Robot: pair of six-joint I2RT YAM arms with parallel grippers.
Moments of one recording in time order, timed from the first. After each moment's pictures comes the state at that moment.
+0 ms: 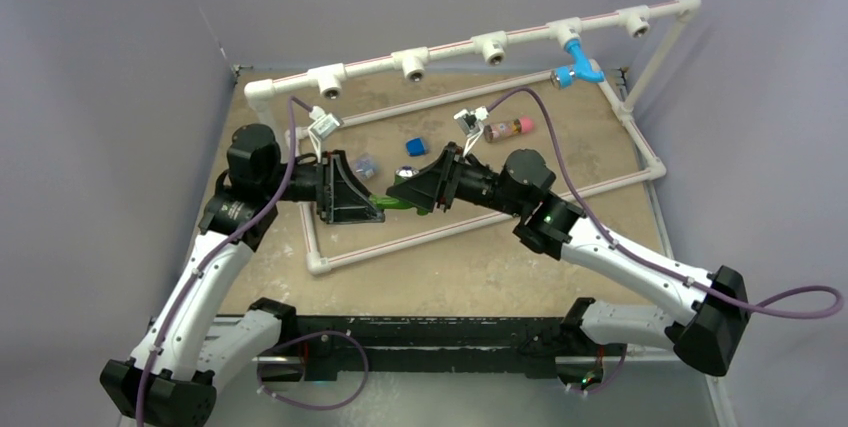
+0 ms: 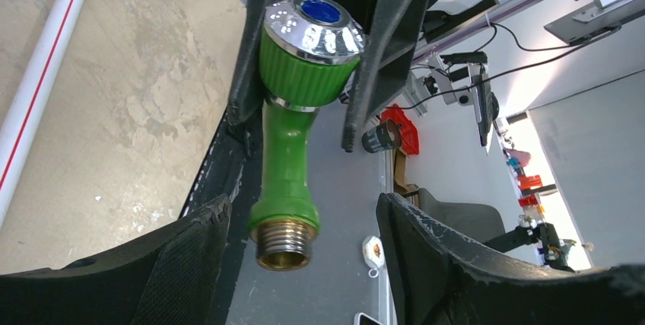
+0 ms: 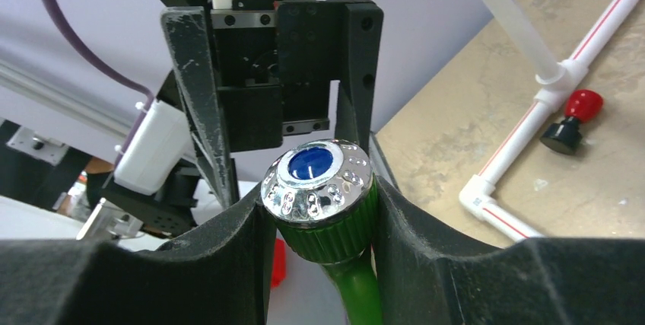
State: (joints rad) left arm -0.28 0.91 0.97 -0.29 1.24 -0.68; right arm 0.88 1.14 0.93 0.29 -0.39 0.88
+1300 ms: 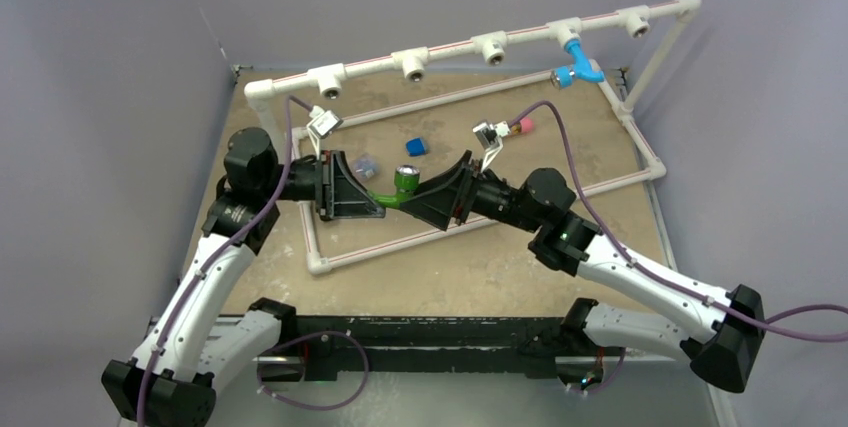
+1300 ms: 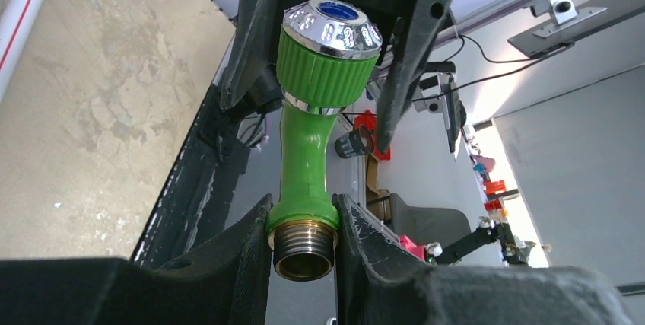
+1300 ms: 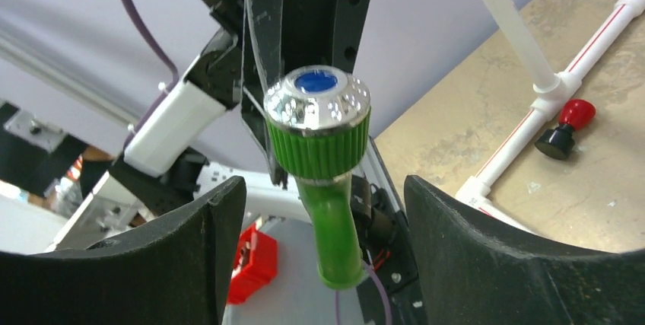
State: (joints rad) left arm -0.28 0.90 0.92 -0.13 1.26 -0.87; right arm 0.90 1.02 0.83 0.34 -0.34 0.87
